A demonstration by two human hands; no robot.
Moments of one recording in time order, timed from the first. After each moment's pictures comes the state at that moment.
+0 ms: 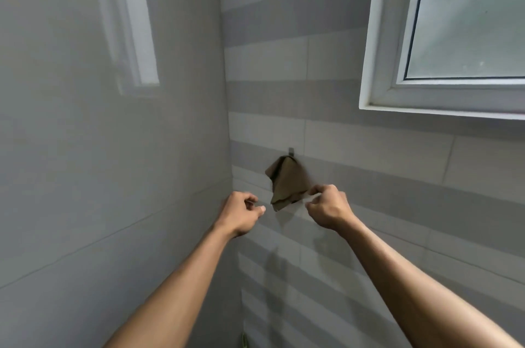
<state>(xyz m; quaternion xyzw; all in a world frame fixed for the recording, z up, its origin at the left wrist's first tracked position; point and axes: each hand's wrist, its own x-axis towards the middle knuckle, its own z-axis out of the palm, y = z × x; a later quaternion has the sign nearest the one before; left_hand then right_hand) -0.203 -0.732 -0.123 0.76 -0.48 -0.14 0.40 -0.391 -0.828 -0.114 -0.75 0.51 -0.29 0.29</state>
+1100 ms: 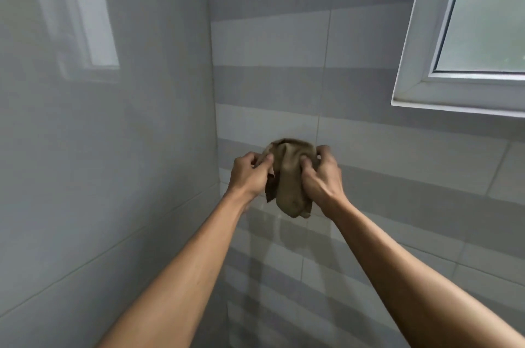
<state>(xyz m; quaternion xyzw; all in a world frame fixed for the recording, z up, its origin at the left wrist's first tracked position) -0.142 -0.862 -0.101 0.60 -0.46 -0.25 0.60 -0.296 -0.886 -0.092 -0.66 0.48 -0.51 0.26</state>
